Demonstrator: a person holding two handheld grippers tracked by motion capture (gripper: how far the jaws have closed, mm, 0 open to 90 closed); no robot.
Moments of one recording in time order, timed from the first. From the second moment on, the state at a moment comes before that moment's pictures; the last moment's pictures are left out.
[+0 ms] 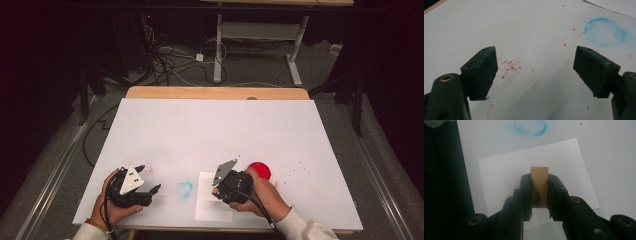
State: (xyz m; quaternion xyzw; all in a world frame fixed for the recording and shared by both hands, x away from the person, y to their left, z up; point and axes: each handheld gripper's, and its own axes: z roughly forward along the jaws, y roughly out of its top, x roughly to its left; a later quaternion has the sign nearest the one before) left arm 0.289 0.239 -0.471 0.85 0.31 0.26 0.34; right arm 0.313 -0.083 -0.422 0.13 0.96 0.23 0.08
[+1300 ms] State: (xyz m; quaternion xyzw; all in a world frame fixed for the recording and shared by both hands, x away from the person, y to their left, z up) left arm 0.288 0.235 -0.472 0.85 0.31 0.25 0.34; right arm 0.331 -0.079 -0.448 0.14 0.97 0.19 0.06
